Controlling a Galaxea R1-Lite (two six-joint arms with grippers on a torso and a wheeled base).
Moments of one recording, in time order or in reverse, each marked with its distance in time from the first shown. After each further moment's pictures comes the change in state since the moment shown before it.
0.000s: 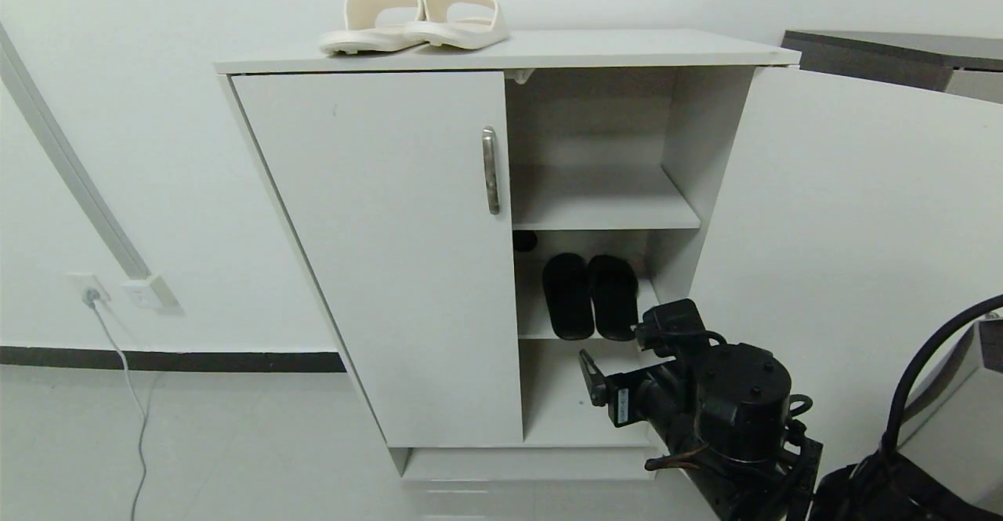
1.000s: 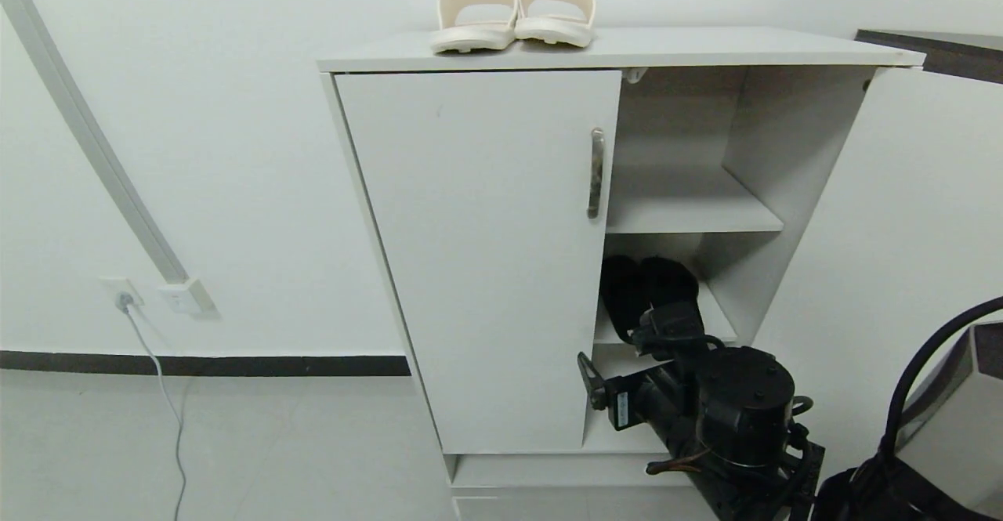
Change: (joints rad) left arm -0.001 0.000 0.000 0.000 0.000 0.000; right arm 0.003 0.005 0.012 -0.020 0.021 -0.033
